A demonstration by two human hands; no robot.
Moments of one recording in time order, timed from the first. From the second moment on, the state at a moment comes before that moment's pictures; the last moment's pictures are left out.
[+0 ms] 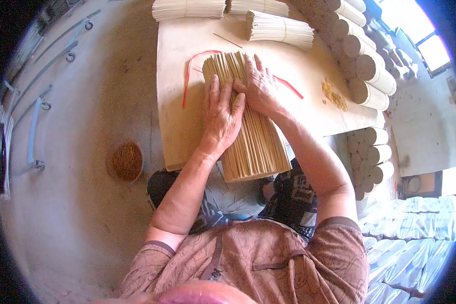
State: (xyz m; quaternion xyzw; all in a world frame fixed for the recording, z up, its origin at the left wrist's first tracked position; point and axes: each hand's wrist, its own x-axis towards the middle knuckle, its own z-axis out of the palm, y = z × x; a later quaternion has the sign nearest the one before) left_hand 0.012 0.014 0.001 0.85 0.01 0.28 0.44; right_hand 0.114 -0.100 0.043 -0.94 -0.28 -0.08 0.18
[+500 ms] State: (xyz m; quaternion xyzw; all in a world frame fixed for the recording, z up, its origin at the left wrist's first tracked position) left_hand 0.010 0.011 0.006 0.89 -0.01 0.19 0.42; right_hand 0.102 -0.148 0.045 -0.92 -0.15 0.08 0.37
